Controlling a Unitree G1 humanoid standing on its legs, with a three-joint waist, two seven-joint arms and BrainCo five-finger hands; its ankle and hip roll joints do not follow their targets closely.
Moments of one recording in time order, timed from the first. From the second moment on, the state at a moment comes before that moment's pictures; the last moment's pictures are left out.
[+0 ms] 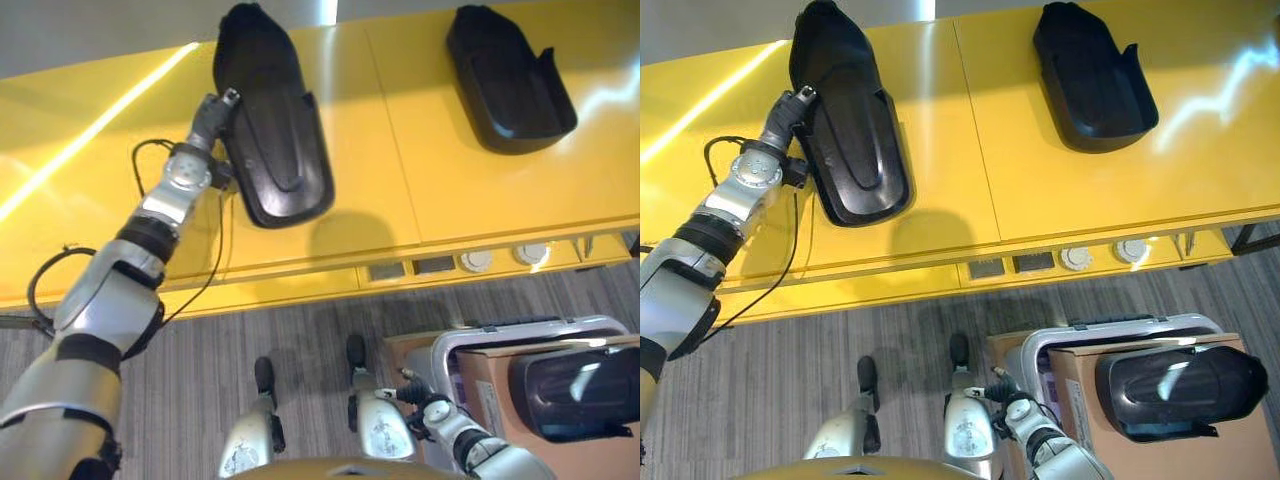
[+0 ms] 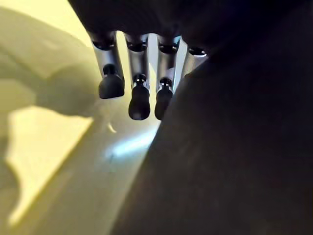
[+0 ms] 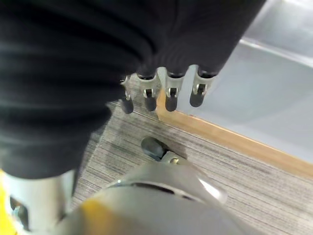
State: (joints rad) left arm -1.13 0.51 -0.62 0.91 -0.45 -0.11 0.17; right arm -0.22 -0.26 0.43 1.20 -0.05 -0.04 -0.13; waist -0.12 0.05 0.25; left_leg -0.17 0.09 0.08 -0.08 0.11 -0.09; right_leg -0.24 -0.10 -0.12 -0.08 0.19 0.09
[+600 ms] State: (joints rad) left arm -1.15 0.49 -0.63 0.91 -0.37 -0.10 0.18; right arm -0.23 -0.26 0.45 1.20 -0.05 -0.05 -0.14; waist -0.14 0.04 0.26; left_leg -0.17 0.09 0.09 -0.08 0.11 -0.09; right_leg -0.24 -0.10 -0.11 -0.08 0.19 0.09
